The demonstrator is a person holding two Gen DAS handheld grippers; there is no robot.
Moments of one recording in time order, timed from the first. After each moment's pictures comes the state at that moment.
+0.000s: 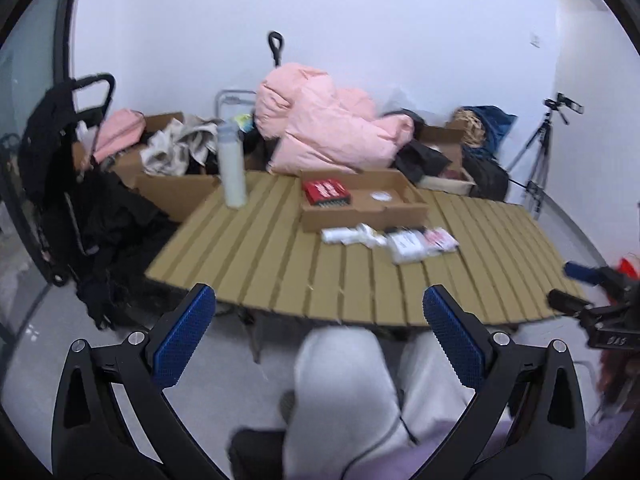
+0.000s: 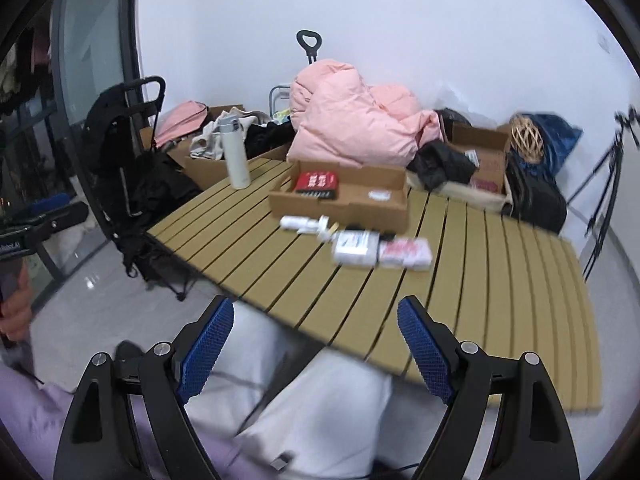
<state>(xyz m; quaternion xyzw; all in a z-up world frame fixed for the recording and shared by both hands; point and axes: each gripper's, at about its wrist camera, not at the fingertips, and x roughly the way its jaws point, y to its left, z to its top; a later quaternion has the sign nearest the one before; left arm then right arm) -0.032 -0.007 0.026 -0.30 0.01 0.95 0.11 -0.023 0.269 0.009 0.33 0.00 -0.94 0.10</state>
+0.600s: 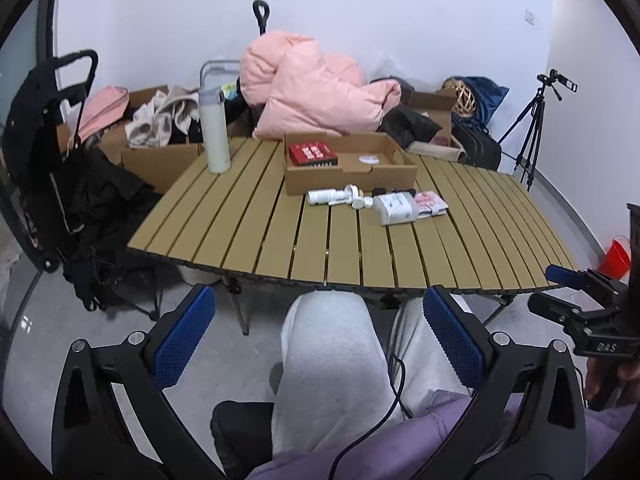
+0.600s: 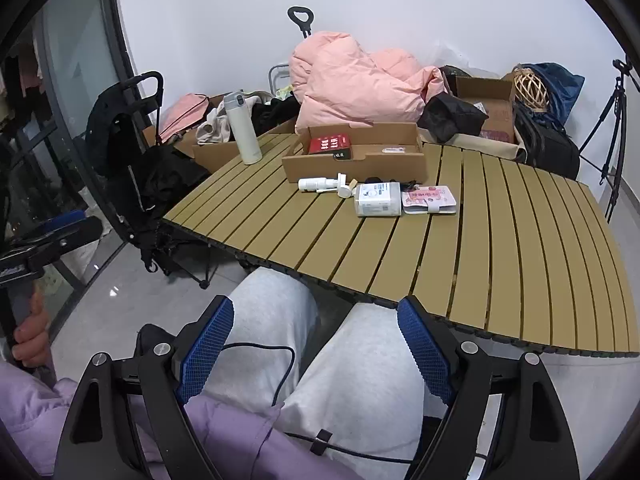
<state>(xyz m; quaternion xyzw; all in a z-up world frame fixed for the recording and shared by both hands) -0.034 0.005 -0.007 -0.35 0.01 0.93 0.12 -0.008 0.262 -0.031 0.37 -0.04 -0.92 0.11</state>
